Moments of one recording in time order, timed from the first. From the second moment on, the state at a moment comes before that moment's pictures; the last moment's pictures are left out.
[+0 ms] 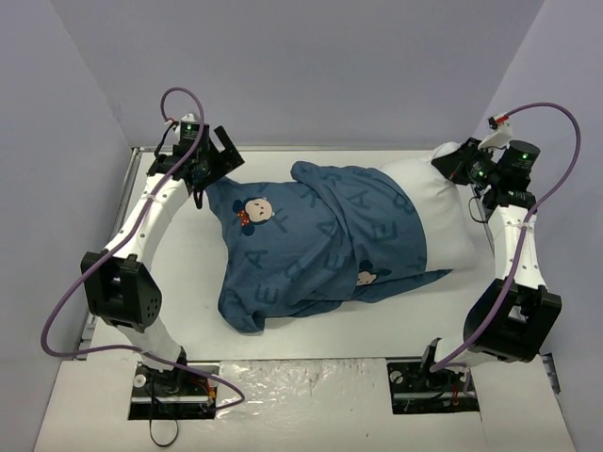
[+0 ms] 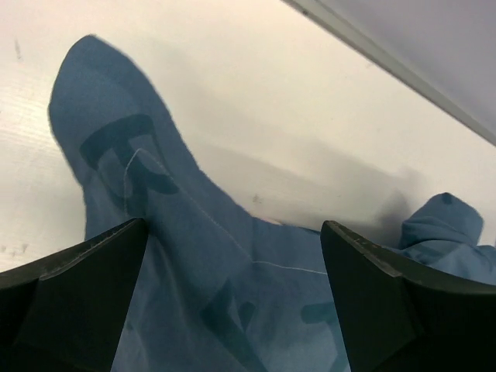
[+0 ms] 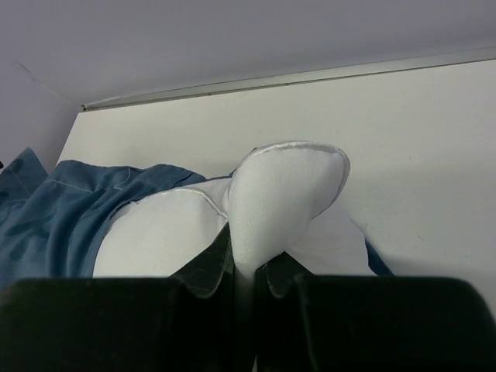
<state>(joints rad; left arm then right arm) -0.22 1.68 1.64 -0.60 -0.05 -0.70 -0.33 1.45 1.25 -0.12 -0.74 0.29</state>
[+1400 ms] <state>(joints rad) 0.31 1.50 1.63 -0.76 -0.22 -0.65 -0.39 1.45 1.28 -0.17 -0.63 0.35</state>
